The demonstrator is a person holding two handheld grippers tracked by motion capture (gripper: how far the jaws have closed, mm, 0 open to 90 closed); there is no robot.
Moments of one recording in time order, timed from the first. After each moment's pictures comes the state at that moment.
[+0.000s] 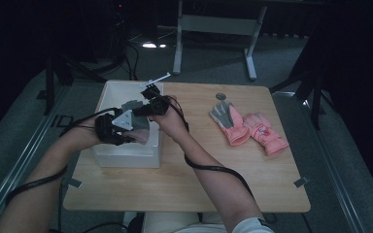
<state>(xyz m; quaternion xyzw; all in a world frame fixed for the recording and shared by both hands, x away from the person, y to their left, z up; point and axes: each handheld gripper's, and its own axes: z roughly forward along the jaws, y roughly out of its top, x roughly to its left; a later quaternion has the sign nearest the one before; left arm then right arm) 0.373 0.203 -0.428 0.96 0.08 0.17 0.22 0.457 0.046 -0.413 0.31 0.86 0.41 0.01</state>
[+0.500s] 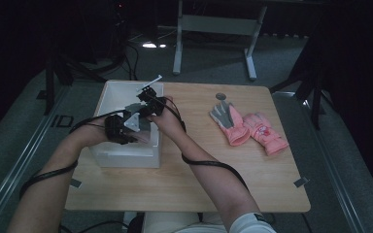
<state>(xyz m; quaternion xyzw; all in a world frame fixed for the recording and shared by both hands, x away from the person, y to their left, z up) 0.399 0.192 -0.453 0.97 0.07 0.16 0.17 0.477 0.061 -0.438 0.33 0.88 0.34 0.06</state>
